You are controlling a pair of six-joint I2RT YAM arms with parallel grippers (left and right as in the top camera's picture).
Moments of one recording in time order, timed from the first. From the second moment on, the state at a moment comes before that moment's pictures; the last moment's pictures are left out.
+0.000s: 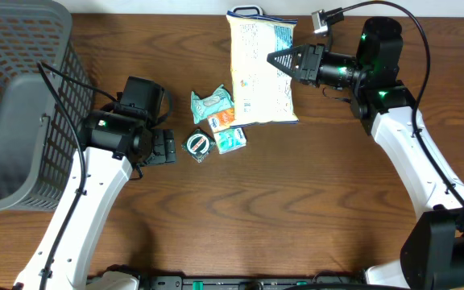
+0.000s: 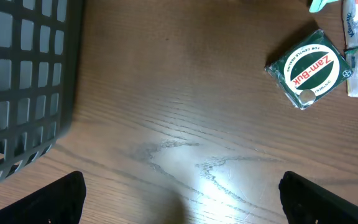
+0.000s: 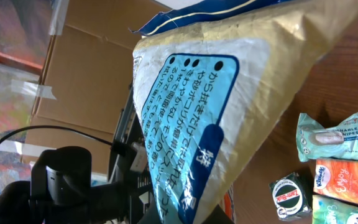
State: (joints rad) left arm -0.24 1.37 1.27 -1.23 -0.24 -0.36; right arm 0.15 1.66 1.29 0.06 -1.08 0.85
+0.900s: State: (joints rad) left arm -0.24 1.37 1.27 -1.23 -0.24 -0.36; right arm 0.18 1.66 1.29 0.06 -1.06 0.85
